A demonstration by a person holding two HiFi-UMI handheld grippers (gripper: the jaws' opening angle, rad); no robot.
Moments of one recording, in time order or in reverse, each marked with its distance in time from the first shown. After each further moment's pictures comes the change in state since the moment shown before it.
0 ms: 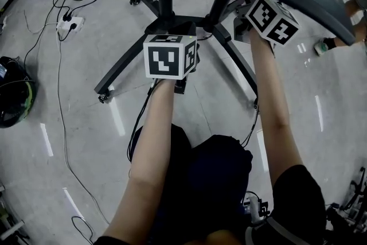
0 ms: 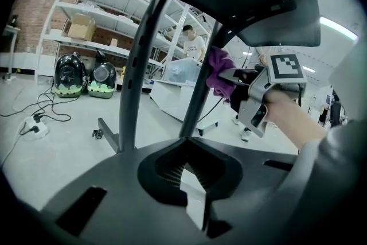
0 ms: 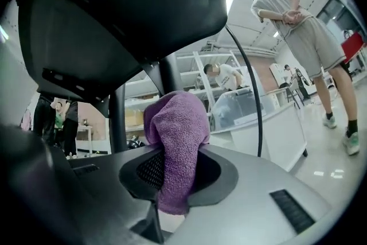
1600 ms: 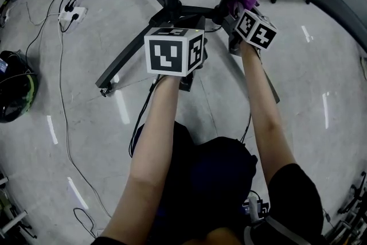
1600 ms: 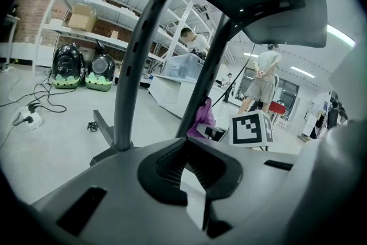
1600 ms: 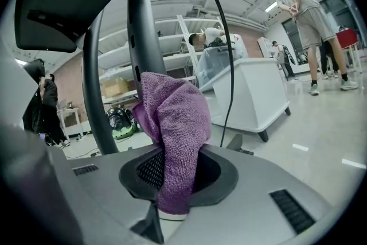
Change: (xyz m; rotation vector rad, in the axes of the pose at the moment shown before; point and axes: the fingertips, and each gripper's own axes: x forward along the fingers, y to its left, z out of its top) left arm 0.018 0.006 -0.015 -0.045 0.027 -0.032; right arm 0.012 -0.052 -0.190 0.081 0.307 -0.139
